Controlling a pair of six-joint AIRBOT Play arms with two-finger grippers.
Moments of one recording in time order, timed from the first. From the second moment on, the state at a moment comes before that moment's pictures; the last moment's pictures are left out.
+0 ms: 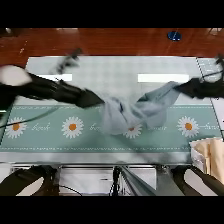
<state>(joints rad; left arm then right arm) -0.25 -1.01 1.13 0.57 -1.25 -1.10 -0.38 -1.02 1.03 -0.60 1.31 1.16</state>
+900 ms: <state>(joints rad) 0.27 -0.47 1.75 0.85 -1.75 -1.60 -0.37 -0.64 1.94 -1.09 1.72 1.70</state>
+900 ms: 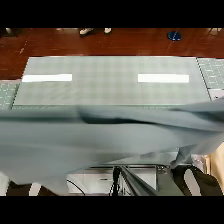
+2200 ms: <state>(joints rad) 0.08 -1.30 0.77 0.31 -0.81 -0.77 -0.05 -1.34 1.05 -0.85 0.62 1.32</state>
